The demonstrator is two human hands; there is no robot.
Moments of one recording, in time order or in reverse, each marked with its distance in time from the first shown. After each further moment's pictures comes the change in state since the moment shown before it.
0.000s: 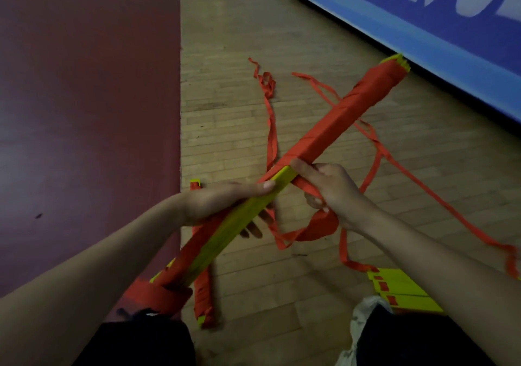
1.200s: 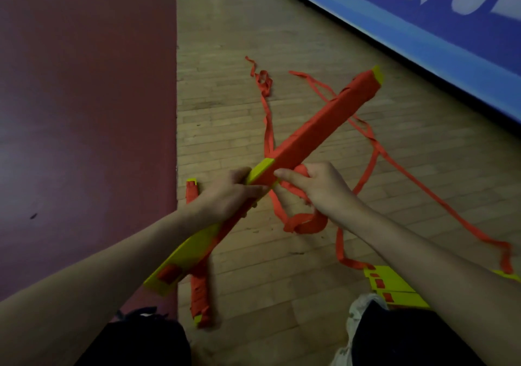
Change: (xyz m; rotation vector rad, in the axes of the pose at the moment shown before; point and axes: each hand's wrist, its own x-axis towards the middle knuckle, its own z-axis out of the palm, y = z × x) left_hand 0.023 -0.003 0.017 0.127 0.448 0.174; right_hand 0.005 0.004 0.000 -0.330 0.087 -0.053
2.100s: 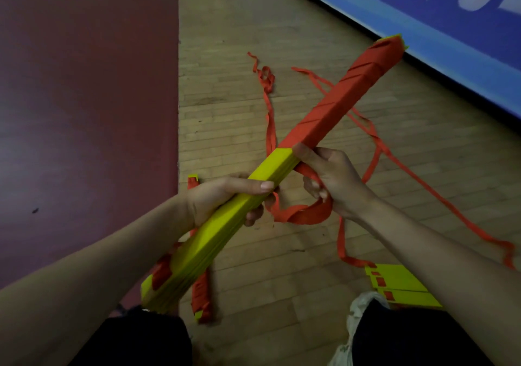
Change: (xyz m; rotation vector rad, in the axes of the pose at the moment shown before) left_hand -0.012 0.002 -0.015 -0.531 -0.582 -0.009; right_hand 0.006 -0.005 -0.006 0.477 -0.084 0.033
